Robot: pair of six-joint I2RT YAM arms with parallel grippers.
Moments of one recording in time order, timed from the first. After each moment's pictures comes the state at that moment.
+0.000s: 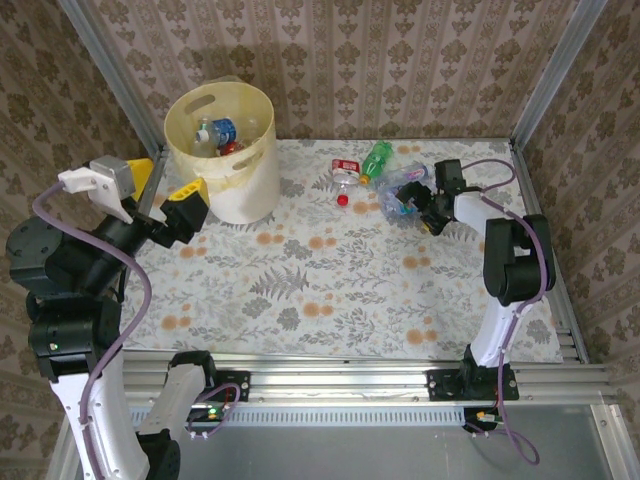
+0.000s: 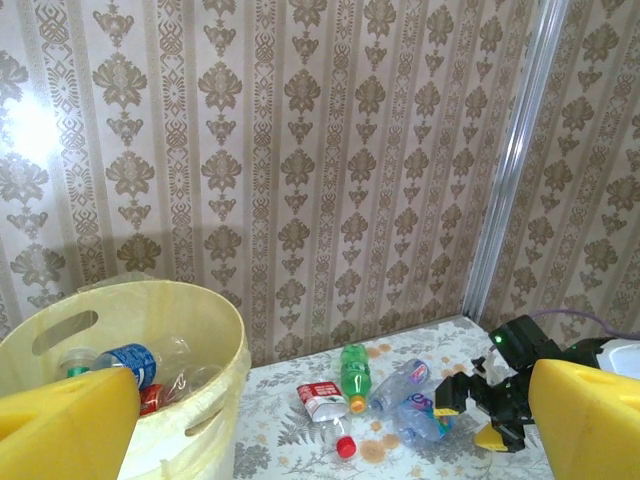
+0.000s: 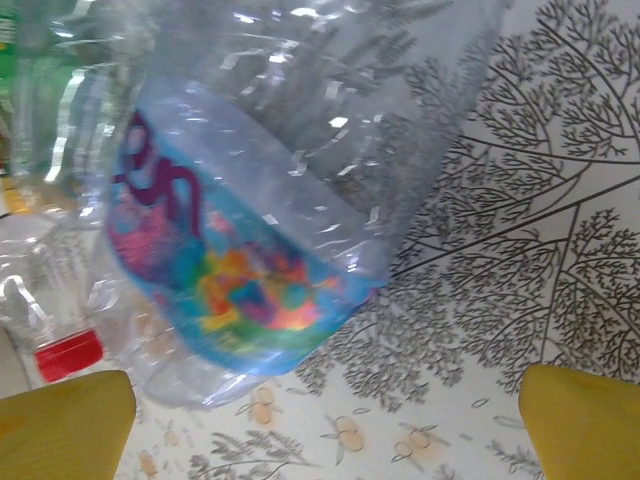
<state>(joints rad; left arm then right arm) 0.02 0.78 1.56 -0.69 0.59 -0.14 0.03 1.89 1.23 -0.35 -0.27 0.82</state>
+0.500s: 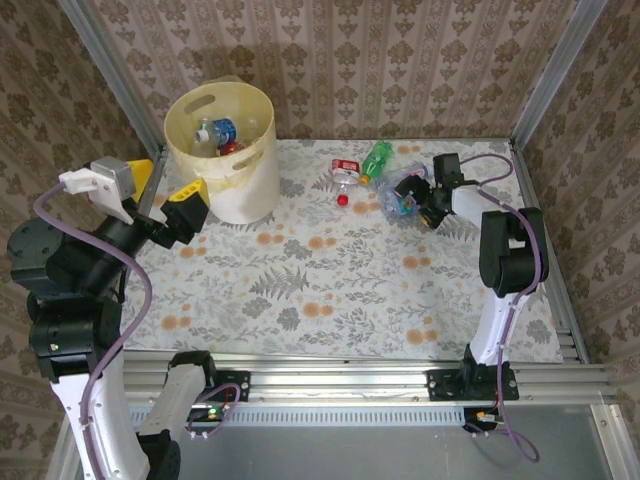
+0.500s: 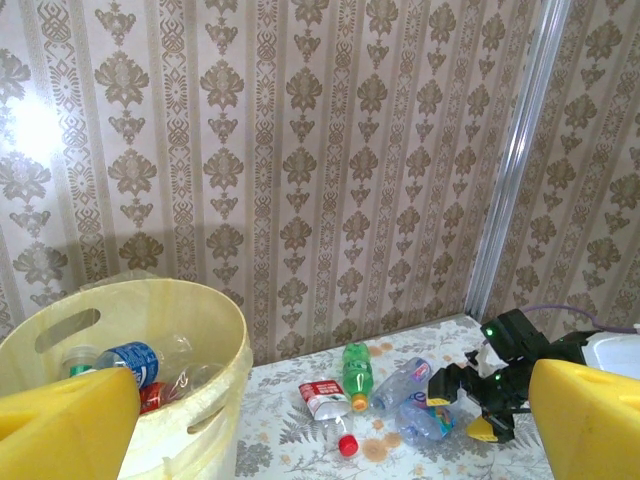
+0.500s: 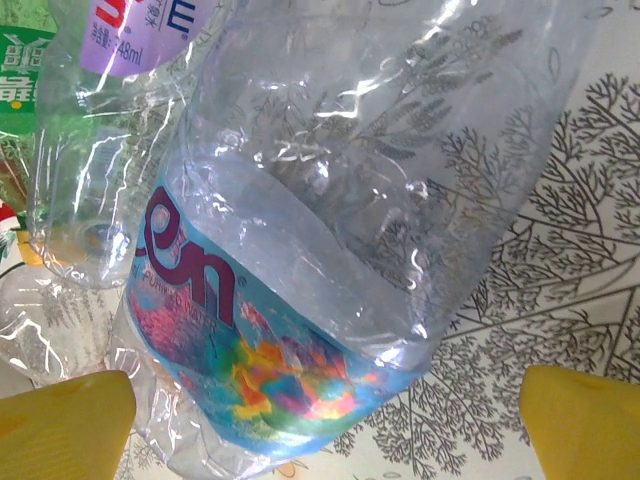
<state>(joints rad) 0.02 0.77 1.55 -0.69 0.59 -0.13 0.03 1.97 1.33 -0.35 -0.27 0.84</state>
